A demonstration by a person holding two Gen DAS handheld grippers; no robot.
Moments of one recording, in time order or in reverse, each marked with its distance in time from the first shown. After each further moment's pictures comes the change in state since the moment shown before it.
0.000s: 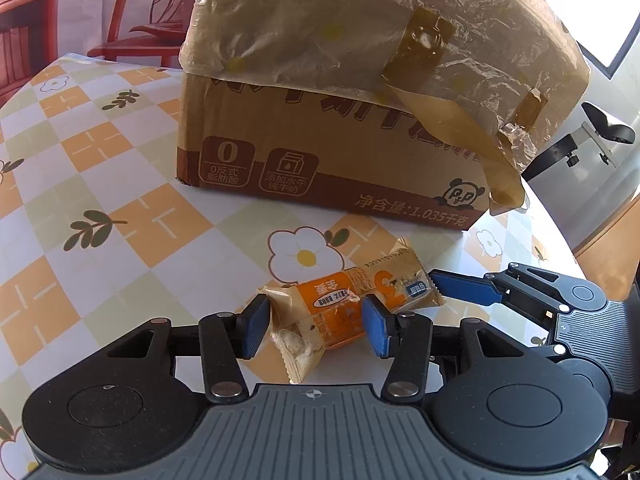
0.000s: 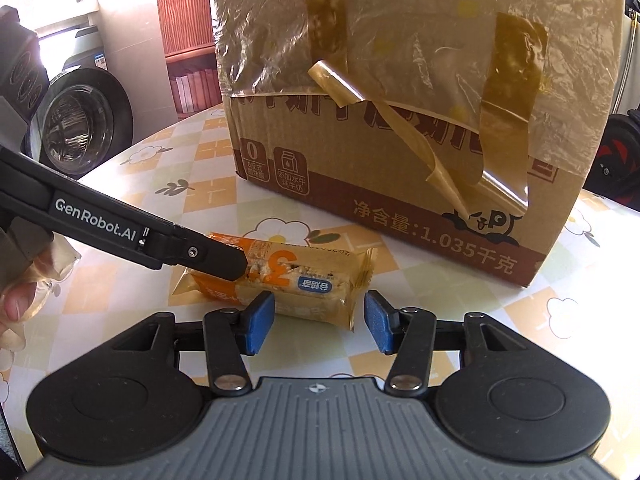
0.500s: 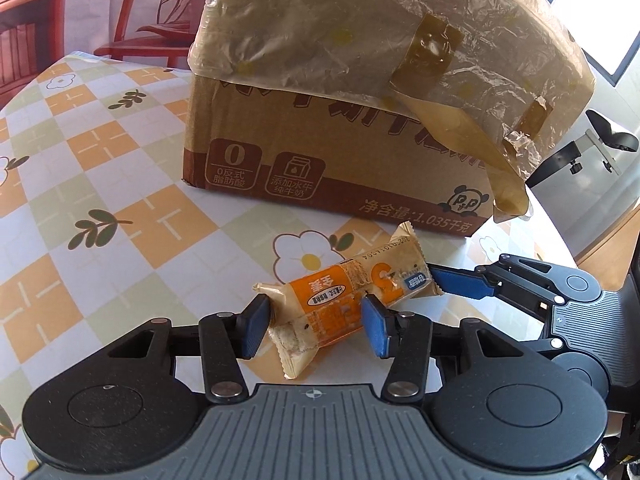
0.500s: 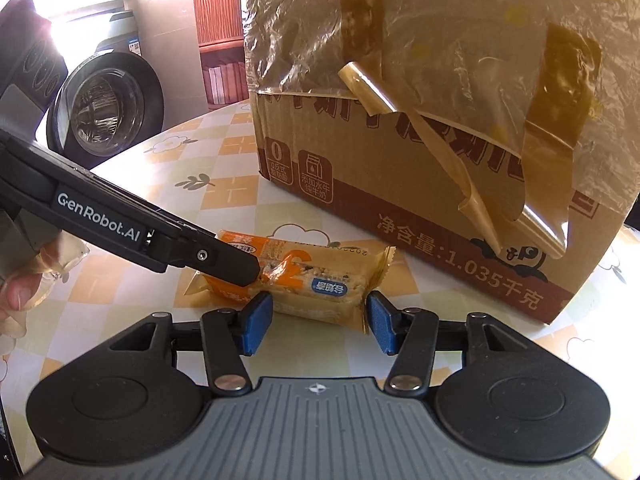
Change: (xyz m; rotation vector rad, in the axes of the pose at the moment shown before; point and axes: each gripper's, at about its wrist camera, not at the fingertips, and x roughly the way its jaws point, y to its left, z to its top) left arm -0.001 0.000 -0.001 -0.009 -0.015 0.012; right arm 0.005 -0.003 0.006 -0.072 -0.018 0.064
